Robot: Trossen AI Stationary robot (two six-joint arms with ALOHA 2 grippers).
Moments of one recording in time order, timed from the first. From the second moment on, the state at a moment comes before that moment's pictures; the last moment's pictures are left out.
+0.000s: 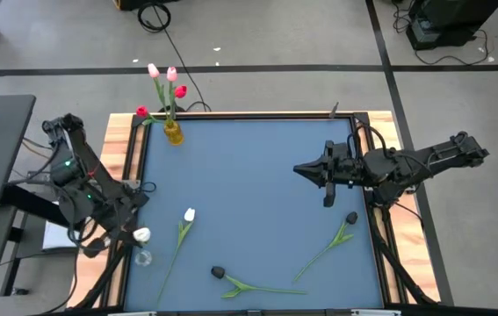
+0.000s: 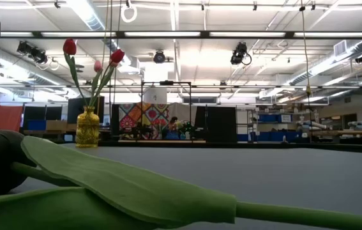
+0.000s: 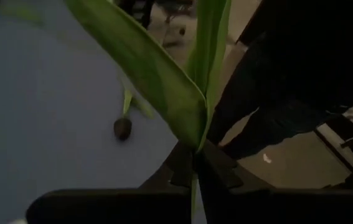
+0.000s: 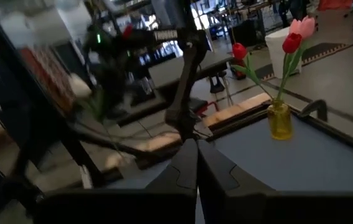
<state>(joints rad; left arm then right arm) -0.99 0.73 0.98 -0.77 -0.24 -0.51 0.28 0.96 0.95 -0.09 0.43 0.41</state>
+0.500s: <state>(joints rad) -0.99 0.74 0.96 -0.96 -0.16 -0.93 0.24 1.12 0.95 -0.17 0.28 0.85</state>
